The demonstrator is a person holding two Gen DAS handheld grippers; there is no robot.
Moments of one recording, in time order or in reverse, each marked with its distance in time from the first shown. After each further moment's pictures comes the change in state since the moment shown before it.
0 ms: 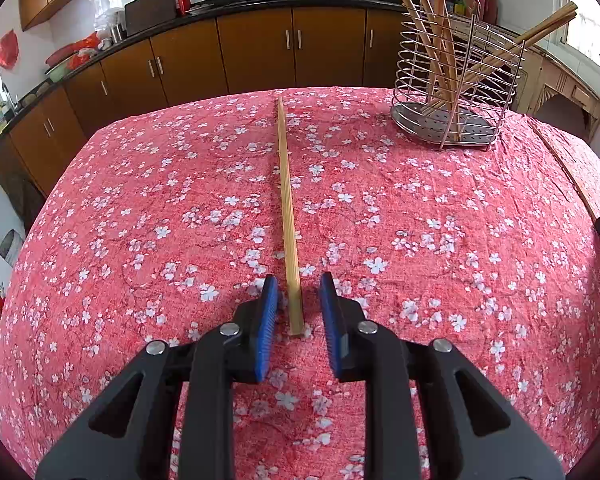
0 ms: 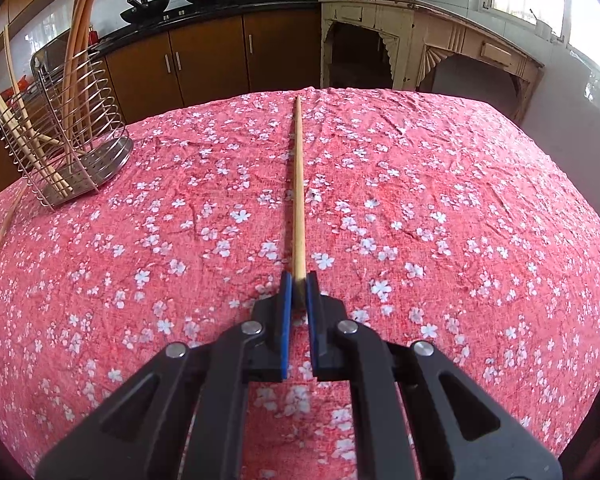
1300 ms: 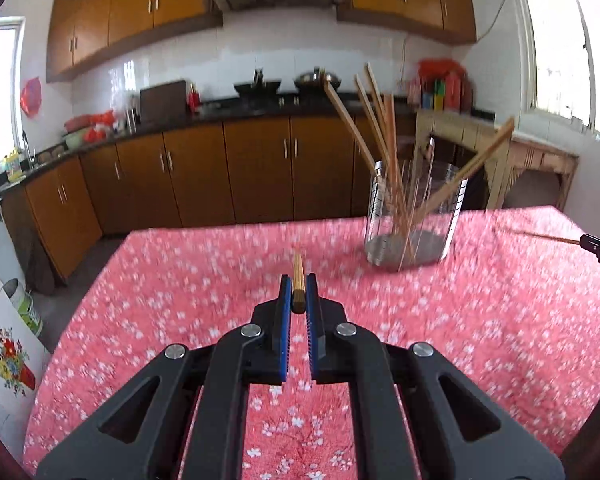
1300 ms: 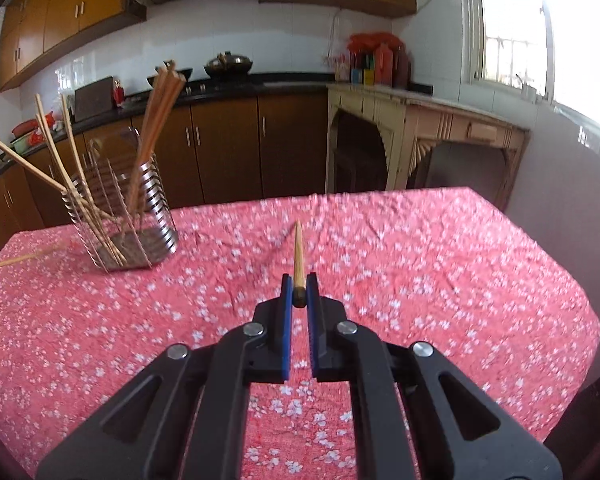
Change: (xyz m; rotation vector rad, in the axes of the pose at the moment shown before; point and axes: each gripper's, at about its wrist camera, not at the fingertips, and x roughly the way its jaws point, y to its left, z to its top) left arm -0.123 0.011 0.020 -0.004 -0.403 -0.025; right arm -0.115 -0.004 0.021 -0.044 -0.330 0.024
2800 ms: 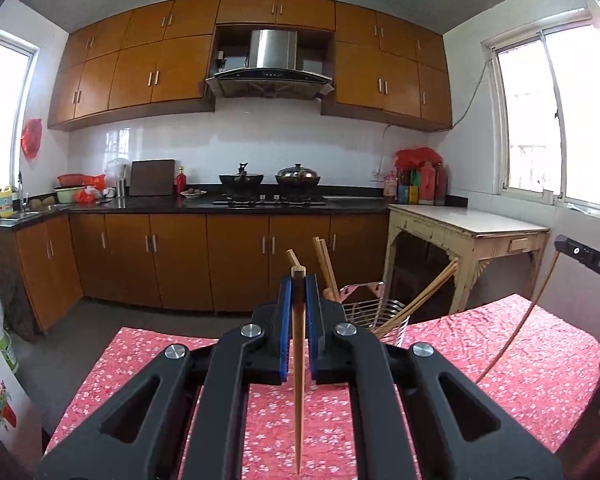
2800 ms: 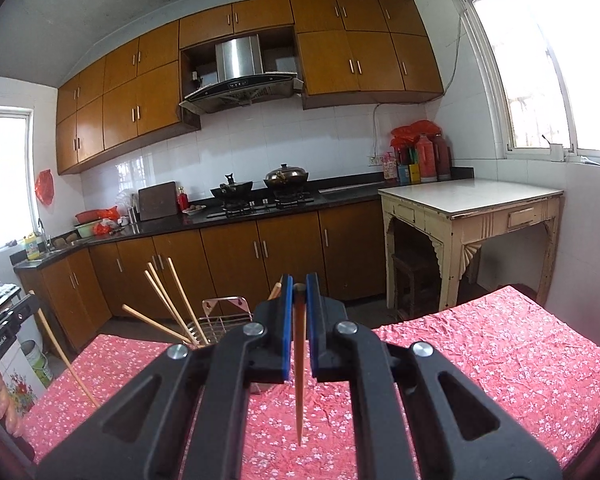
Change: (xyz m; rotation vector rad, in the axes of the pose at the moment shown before) left arm -0.071 -0.021 0.080 -0.043 -0.307 -0.092; right arm -0.124 0.011 0.093 0.087 -0.329 0.250
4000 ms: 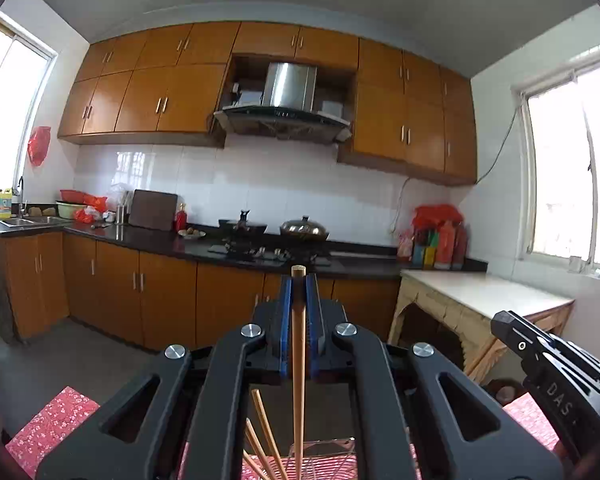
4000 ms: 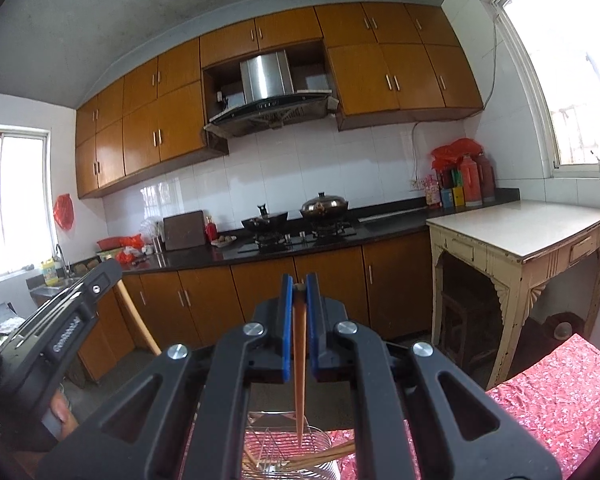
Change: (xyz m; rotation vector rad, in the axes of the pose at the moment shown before) left arm 0.142 -0.070 0.085 -0.091 -0.151 0.085; right arm 0.156 0.071 0.076 -0.003 -0.059 0.103
